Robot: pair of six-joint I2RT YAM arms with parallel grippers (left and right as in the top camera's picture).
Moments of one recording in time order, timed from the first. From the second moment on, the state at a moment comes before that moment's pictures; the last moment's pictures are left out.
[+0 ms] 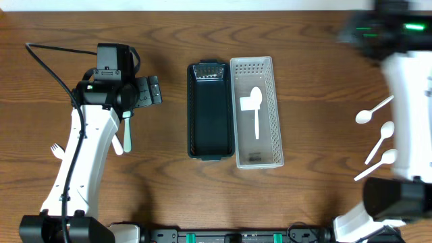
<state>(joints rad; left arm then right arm) -0.05 1.48 1.28 -0.87 -0.04 -0.22 -0.08 1.78 2.04 -1.21 0.19 0.55</state>
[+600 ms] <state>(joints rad) -0.05 1.48 1.28 -0.89 -0.04 -0.20 -0.43 2.18 2.00 -1.35 0.15 0.59</state>
